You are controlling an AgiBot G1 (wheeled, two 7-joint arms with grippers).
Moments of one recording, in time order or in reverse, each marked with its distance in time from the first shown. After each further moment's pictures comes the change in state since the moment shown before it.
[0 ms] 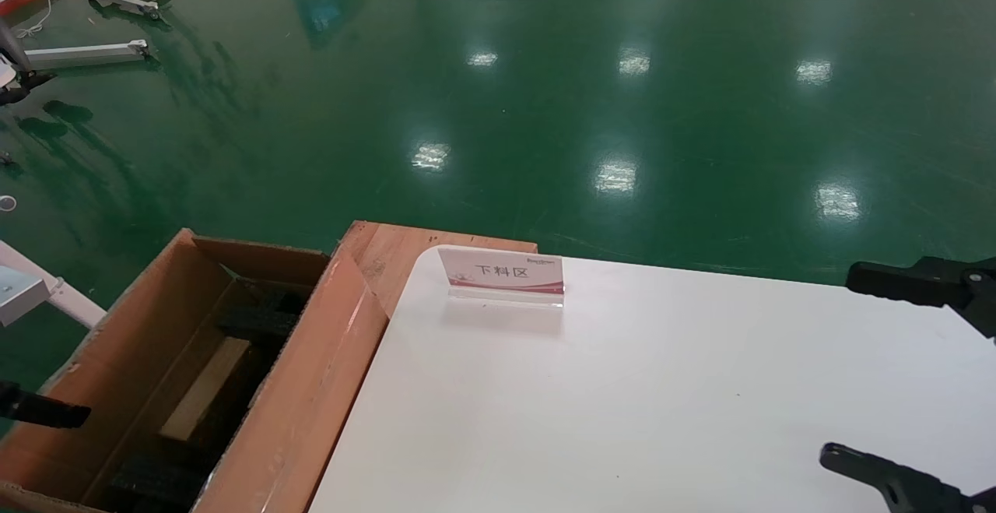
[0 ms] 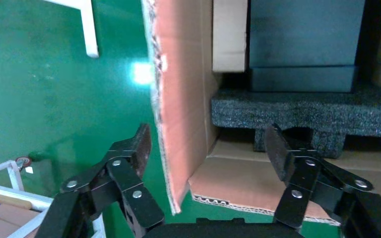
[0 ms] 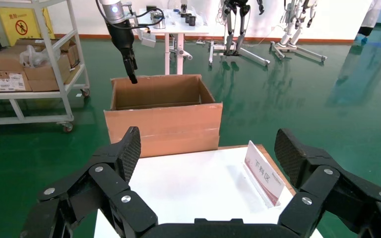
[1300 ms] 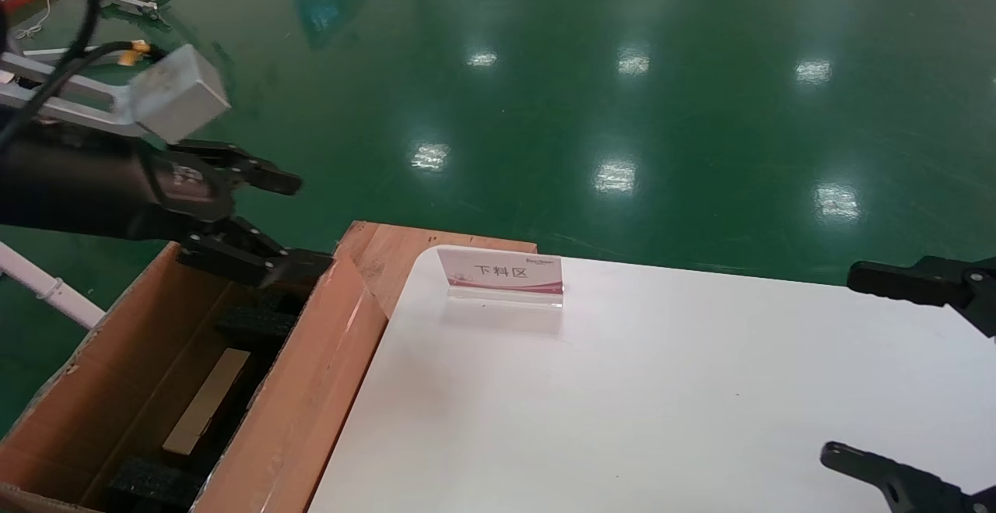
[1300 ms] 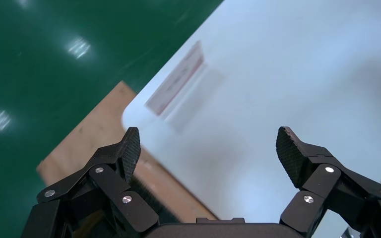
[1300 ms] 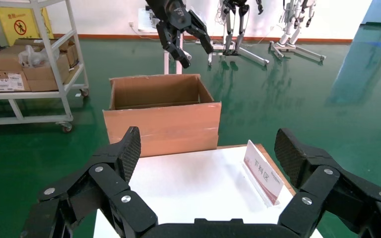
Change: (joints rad) left arm 0.126 0.181 -0.448 -0.013 -0.677 -0.043 0.595; right arm 0.001 0.001 -0.001 -0.002 0.000 0.000 -0.001
